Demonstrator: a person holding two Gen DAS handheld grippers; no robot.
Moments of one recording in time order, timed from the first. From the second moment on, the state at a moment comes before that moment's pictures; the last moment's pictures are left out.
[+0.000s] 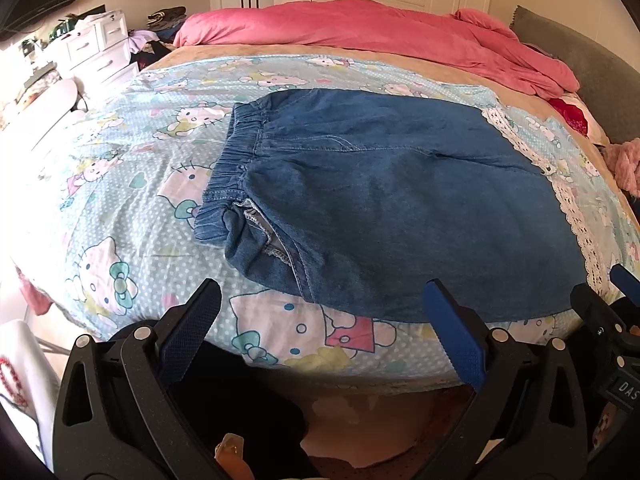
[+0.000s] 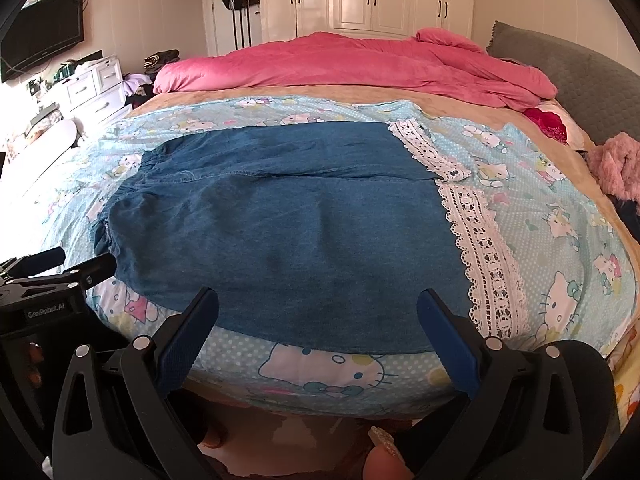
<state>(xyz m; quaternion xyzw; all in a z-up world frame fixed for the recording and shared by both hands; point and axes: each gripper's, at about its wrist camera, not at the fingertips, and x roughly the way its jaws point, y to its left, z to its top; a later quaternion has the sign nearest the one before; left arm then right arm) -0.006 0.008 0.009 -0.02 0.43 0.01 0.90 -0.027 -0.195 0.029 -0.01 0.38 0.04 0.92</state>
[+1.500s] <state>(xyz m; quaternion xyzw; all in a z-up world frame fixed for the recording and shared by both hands) -0.008 0.011 0.006 -0.03 0.43 0.01 0.90 -0.029 -0.192 0.029 -0.02 0.39 0.04 0.92</state>
